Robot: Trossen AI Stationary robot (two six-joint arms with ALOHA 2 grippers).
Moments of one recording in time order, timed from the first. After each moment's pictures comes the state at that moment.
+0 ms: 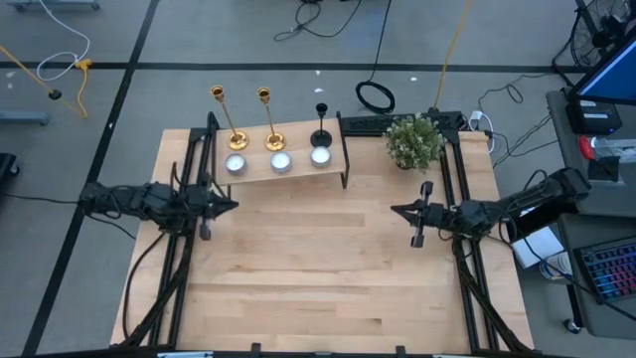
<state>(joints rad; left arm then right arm) -0.20 0.05 0.27 -0.34 -0.30 0.02 0.30 0.50 0.02 0.58 0.50 -0.21</state>
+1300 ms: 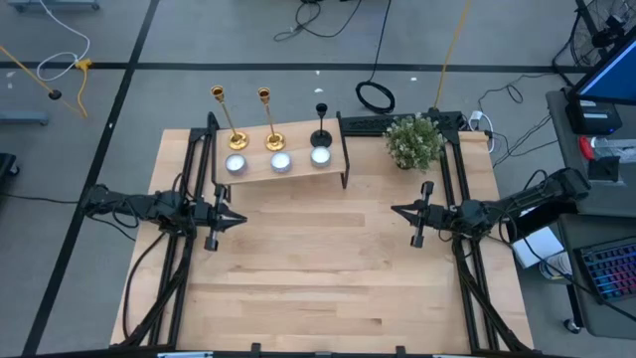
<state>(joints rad) -0.20 0.01 0.02 0.03 -0.10 0.13 0.30 0.49 0.02 0.57 0.50 -0.27</state>
